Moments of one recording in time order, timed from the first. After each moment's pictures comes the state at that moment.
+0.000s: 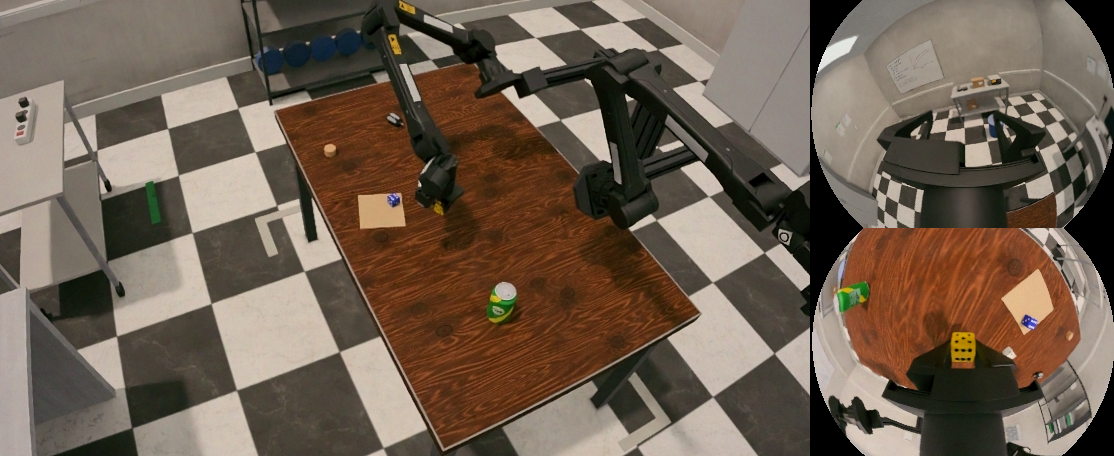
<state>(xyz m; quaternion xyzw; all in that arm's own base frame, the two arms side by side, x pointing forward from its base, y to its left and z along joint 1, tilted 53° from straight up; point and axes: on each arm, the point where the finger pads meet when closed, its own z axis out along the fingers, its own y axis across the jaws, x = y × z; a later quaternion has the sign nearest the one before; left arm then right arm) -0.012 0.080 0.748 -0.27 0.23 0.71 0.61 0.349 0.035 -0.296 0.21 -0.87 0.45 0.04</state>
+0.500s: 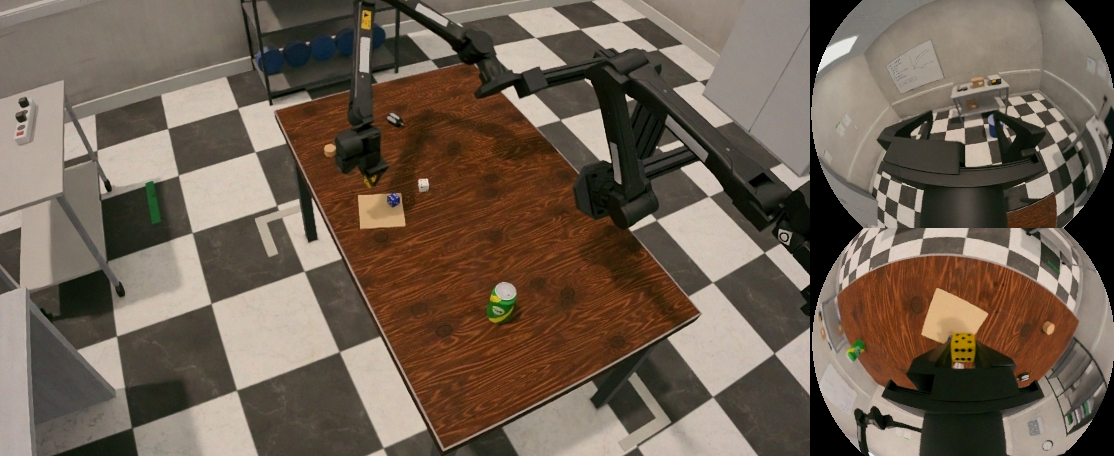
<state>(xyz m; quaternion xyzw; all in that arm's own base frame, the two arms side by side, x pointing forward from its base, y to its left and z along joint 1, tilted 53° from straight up) -0.012 0.080 0.748 -0.27 0.23 0.71 0.61 0.494 -0.048 -0.137 0.09 -0.89 0.45 -0.03</state>
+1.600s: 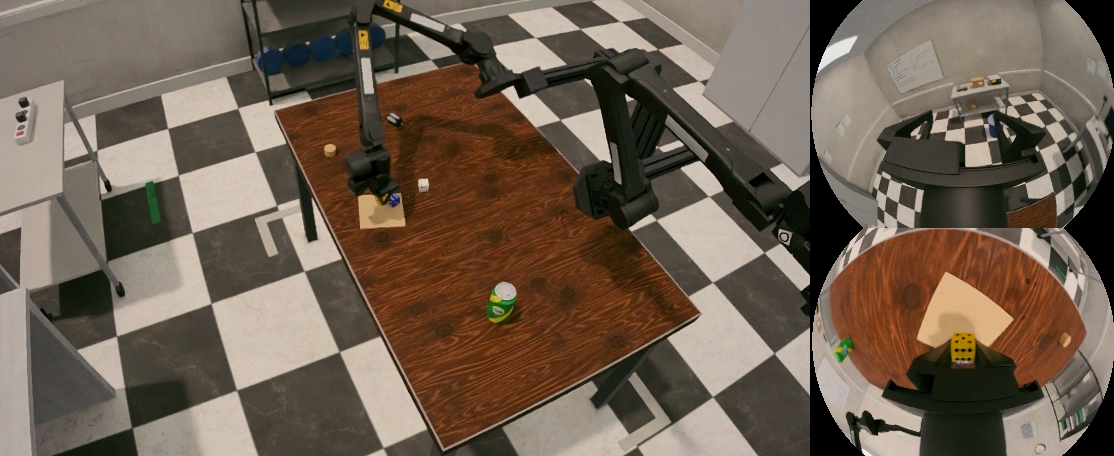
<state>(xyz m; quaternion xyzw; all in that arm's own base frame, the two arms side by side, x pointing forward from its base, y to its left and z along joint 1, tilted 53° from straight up) -0.012 0.080 0.748 -0.27 0.23 0.71 0.61 0.479 -0.094 -0.203 0.11 -0.89 0.45 0.00</state>
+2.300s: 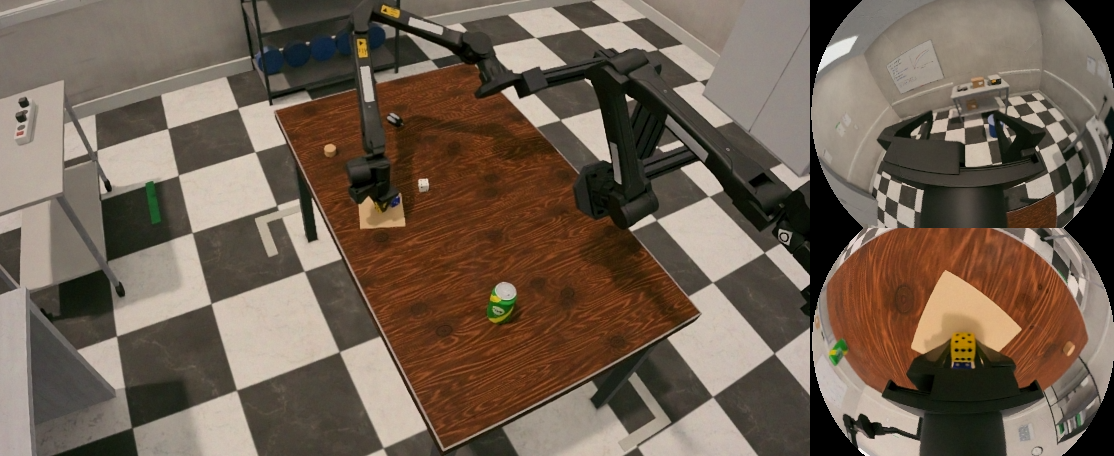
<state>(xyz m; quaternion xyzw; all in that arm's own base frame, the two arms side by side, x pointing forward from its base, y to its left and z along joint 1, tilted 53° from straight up) -0.012 0.080 0.748 -0.27 0.23 0.71 0.61 0.484 -0.114 -0.220 0.13 -0.88 0.45 0.00</state>
